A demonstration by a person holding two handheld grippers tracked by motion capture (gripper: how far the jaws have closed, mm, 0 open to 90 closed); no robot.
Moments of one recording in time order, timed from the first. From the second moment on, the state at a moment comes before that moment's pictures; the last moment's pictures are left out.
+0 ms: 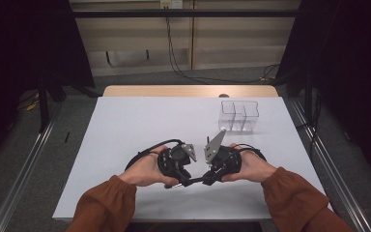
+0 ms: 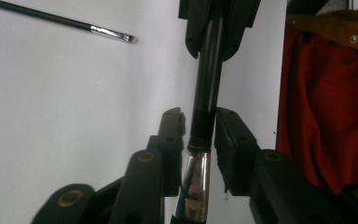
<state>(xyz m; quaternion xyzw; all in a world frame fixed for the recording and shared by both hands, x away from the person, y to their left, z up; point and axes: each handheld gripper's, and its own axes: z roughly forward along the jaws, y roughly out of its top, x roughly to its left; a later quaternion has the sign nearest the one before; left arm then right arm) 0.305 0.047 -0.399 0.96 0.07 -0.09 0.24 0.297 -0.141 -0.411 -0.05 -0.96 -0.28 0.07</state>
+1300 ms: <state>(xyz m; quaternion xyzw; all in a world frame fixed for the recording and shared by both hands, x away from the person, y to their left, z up) 0.301 0.112 -0.409 0.91 0.20 0.02 0.37 0.296 -0.187 -0.416 -0.14 -0.94 -0.31 0.04</state>
